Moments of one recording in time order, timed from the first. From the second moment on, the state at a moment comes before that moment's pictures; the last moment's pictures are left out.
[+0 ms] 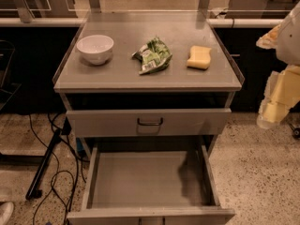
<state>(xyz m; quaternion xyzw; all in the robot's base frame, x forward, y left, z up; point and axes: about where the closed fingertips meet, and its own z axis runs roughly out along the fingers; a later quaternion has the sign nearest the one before) 0.438 -0.216 0.978 -0.60 0.78 -0.04 0.16</state>
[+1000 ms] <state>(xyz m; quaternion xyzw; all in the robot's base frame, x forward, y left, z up) 0.438 -0.216 0.978 -0.60 0.78 -0.04 0.16</state>
